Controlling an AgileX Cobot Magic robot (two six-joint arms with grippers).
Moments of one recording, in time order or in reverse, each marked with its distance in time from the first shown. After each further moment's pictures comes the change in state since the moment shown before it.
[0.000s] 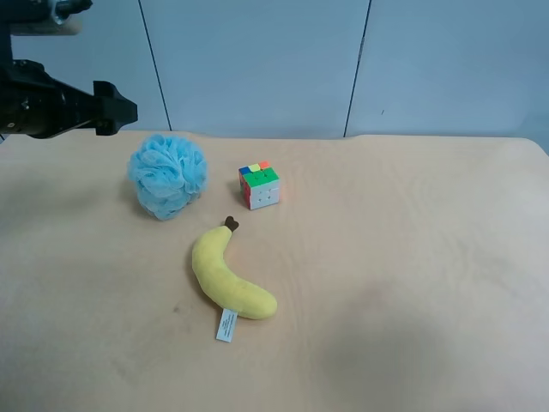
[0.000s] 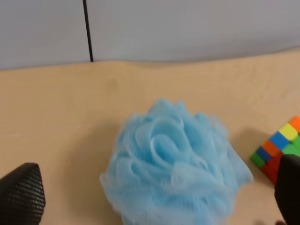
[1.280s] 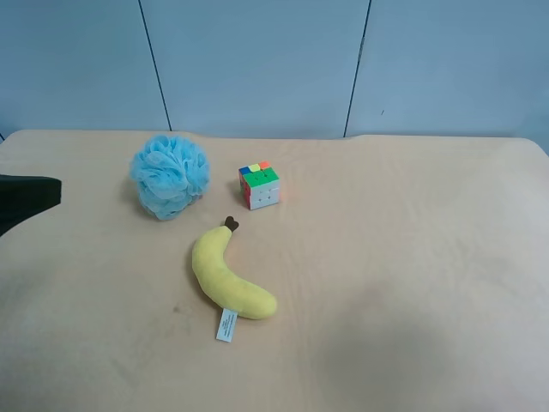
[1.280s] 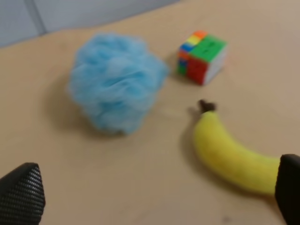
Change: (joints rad) left arm 0.000 -0.714 0.184 1.244 0.530 -1.083; right arm 0.000 0.000 0.000 0.000 0.000 0.000
